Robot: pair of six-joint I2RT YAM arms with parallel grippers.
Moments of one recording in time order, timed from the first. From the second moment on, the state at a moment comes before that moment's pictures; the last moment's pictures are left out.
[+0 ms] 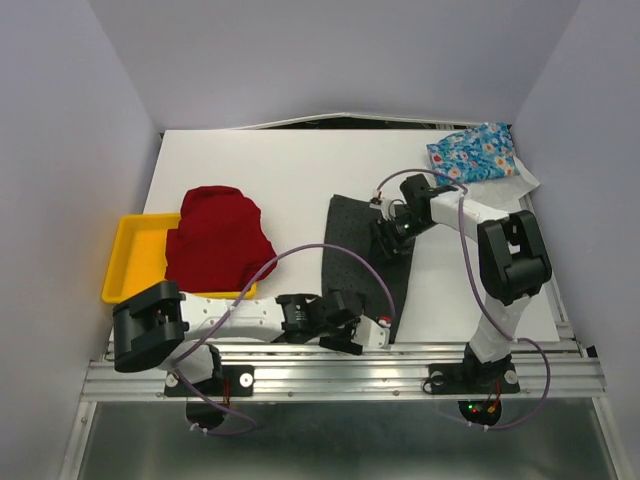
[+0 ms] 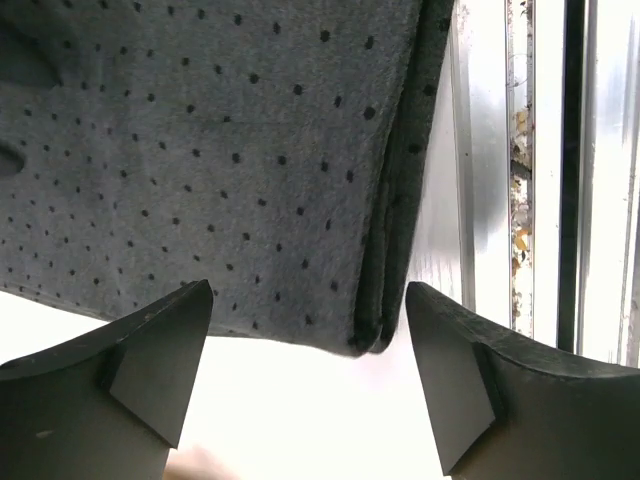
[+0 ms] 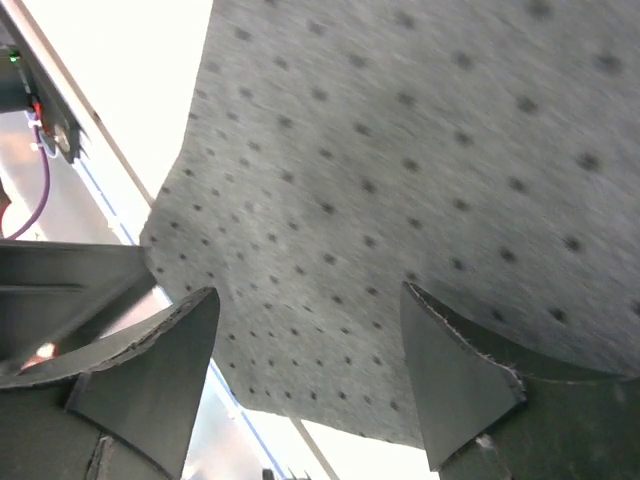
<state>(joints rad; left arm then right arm) -1.31 1.40 0.75 -0.22 -0.12 0.59 0.30 1.88 1.24 -0.78 -0.81 -0.17</state>
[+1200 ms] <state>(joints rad) -1.54 1.56 0.72 -0.11 -0.33 0.46 0.59 1.94 1.14 -0.68 -0.90 -0.14</state>
